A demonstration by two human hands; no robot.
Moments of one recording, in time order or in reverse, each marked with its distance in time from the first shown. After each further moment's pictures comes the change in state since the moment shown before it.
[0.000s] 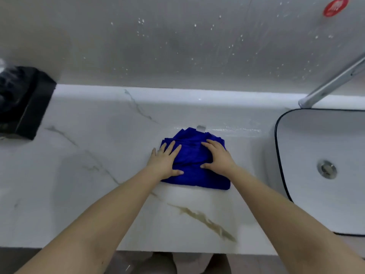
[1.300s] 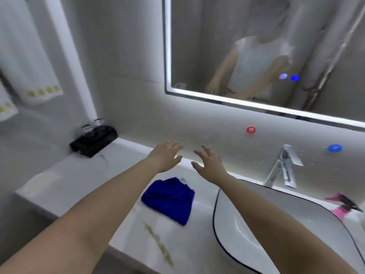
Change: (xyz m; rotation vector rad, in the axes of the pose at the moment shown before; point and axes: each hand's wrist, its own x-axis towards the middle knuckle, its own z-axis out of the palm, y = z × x) left_hand -0.217 0.183 -0.177 -0.088 0.786 -0.159; right_hand -0.169 -0.026 -0.220 -0.181 0.322 -0.501
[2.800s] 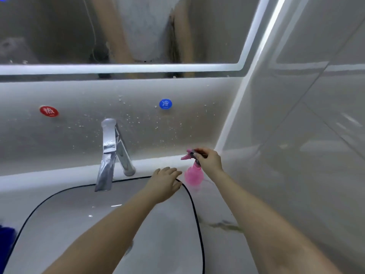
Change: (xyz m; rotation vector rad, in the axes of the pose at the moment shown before) left_hand 0.205 0.483 0.277 -0.069 -0.342 0.491; right_hand -0.168 0.518 -0.113 0.863 0.489 0.682
